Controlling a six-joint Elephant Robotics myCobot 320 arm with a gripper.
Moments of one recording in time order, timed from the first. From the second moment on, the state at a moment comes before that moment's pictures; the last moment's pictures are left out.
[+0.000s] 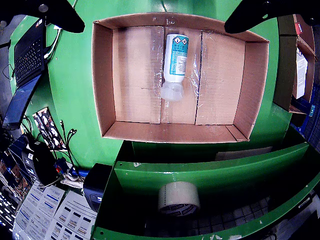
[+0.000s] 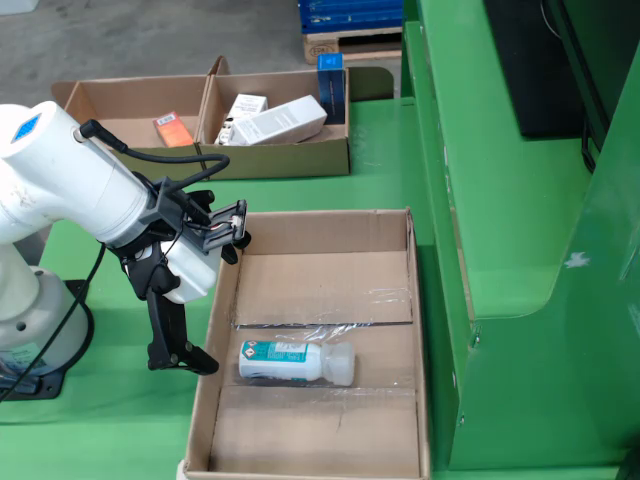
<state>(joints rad) -0.01 -0.04 -1.27 0.24 1.58 0.00</state>
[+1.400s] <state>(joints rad) 0.14 -0.11 -1.24 0.28 1.53 0.06</state>
